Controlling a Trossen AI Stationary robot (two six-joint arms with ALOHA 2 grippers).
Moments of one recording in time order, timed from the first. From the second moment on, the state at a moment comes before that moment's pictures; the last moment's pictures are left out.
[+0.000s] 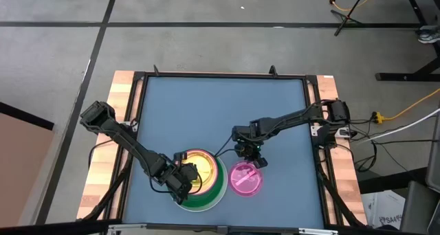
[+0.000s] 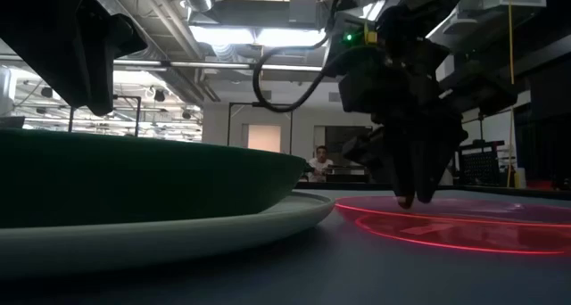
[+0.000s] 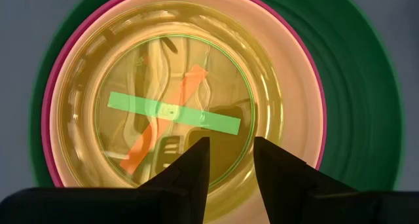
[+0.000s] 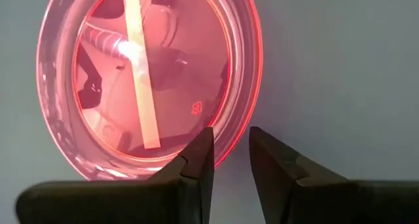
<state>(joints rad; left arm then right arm) -0.61 1.68 1.14 -0.68 -0.28 -0.70 0.05 1.84 1.07 -0.54 -0.48 -0.32</state>
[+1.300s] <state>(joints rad) -0.61 1.68 1.14 -0.66 -0.28 -0.70 0.05 1.89 1.07 -0.52 -0.51 -0.32</state>
